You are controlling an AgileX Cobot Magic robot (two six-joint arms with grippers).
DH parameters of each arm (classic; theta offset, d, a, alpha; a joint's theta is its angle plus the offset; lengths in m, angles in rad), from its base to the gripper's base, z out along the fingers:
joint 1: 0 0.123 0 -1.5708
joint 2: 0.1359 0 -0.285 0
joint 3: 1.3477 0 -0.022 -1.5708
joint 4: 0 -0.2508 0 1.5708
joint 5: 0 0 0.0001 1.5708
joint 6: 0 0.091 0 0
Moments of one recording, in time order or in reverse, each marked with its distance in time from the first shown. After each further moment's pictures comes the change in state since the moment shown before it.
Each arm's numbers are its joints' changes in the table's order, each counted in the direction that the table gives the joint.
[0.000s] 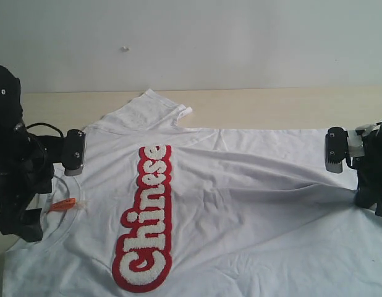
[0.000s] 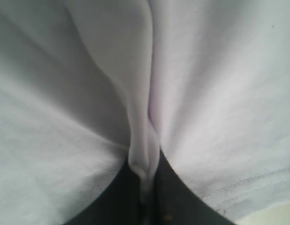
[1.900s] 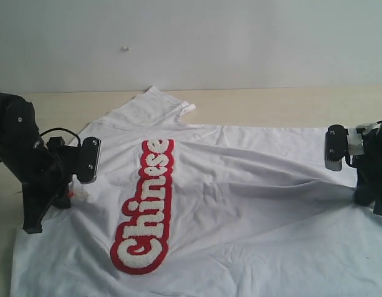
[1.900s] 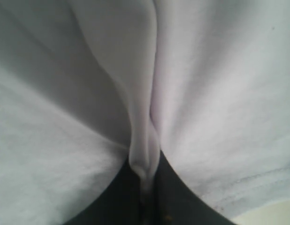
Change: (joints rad) left arm -0.006 0.093 0.040 0.016 -0.331 0.128; right arm 0.000 -0.023 0.007 -0.007 -0.019 0.014
